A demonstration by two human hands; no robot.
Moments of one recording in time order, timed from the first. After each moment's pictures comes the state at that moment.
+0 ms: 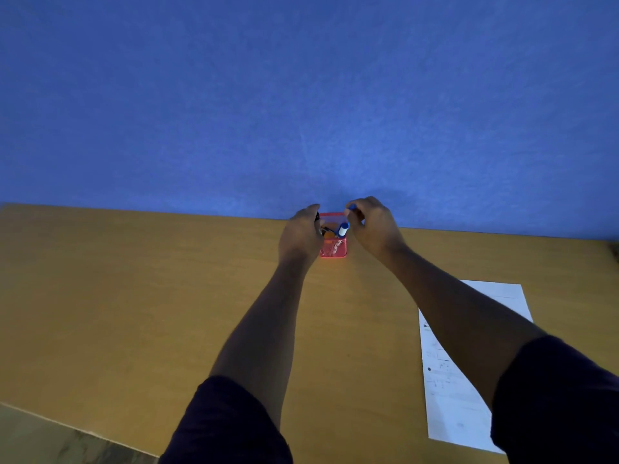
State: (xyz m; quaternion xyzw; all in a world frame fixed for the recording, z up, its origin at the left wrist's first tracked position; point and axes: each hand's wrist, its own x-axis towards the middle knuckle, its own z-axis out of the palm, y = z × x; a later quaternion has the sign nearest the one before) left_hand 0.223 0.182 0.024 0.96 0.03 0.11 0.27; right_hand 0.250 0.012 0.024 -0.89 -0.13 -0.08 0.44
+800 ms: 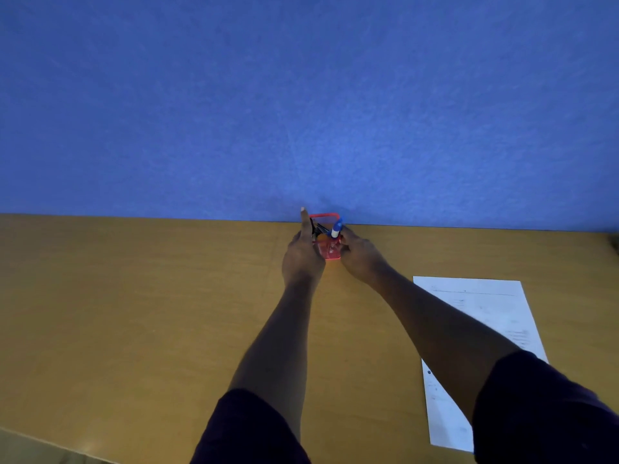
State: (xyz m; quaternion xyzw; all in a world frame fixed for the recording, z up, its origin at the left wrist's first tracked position) left_hand 0.207 0.163 -0.018 0.95 0.10 0.08 0.28; right_hand 0.231 0.025 -0.022 -0.89 -0.07 0.12 0.43
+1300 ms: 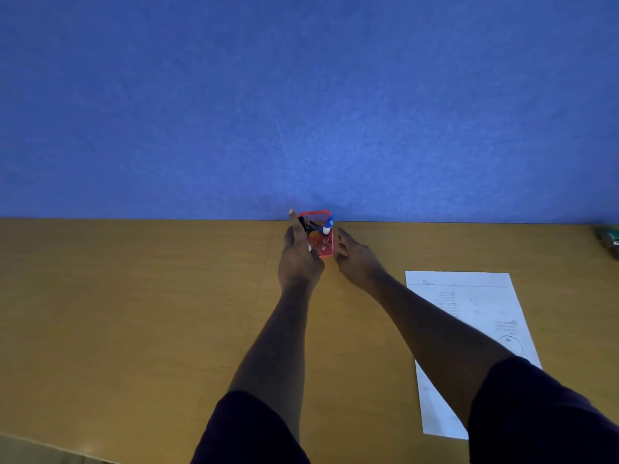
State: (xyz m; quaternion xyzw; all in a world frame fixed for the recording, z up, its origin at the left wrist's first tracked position) left_hand 0.193 0.156 -0.024 0.94 0.10 0.11 0.30; right_hand 0.206 0.015 -0.020 -0.87 -0.09 0.11 0.48
